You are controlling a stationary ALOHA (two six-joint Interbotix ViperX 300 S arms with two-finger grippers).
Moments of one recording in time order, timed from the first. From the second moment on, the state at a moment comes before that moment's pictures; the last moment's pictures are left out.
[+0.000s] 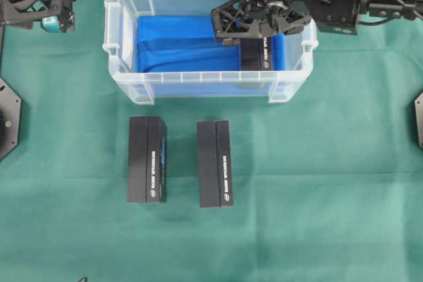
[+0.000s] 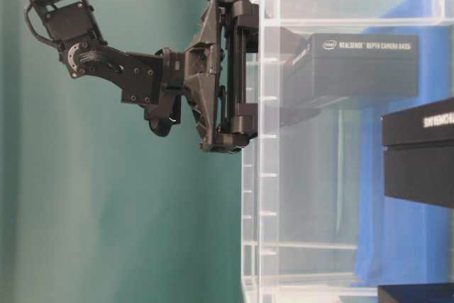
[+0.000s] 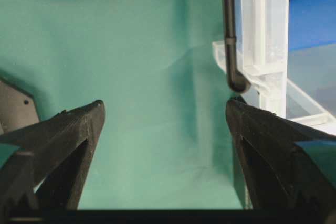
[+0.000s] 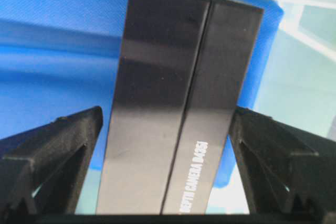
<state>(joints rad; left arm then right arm) 0.41 -0.51 0.48 0.08 1.33 -1.08 -0.29 0.21 0.10 -0.17 1.07 1.32</state>
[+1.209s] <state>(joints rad) 0.41 -0.53 0.50 0.08 1.32 -1.08 -0.29 0.22 0.09 -0.17 1.09 1.39</state>
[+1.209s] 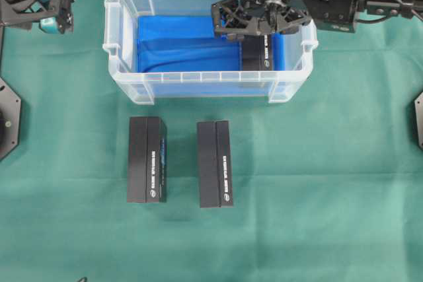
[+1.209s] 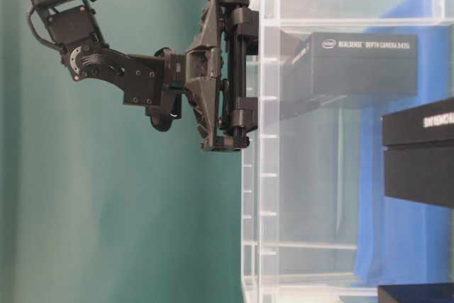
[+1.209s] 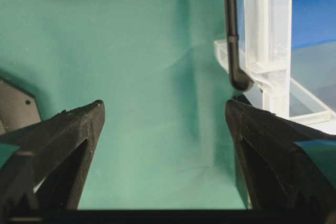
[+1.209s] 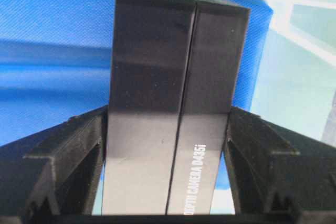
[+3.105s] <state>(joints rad) 0.41 -0.54 0.50 0.08 1.32 -1.08 -0.28 0.15 -0.35 -0.16 1.60 1.30</state>
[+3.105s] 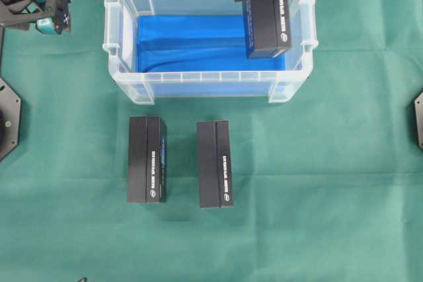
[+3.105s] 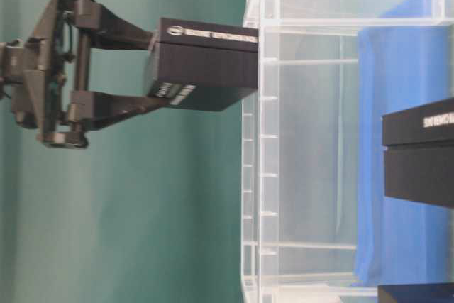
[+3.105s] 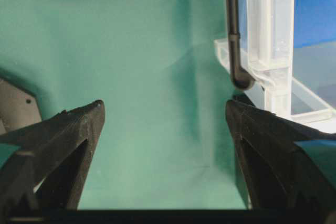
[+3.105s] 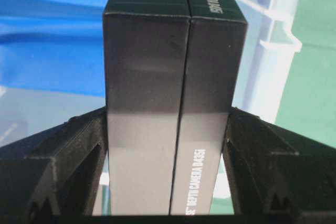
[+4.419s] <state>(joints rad) 0.41 -0.54 0.50 0.08 1.32 -1.09 -0.27 0.15 -0.41 -0.19 1.66 1.30</state>
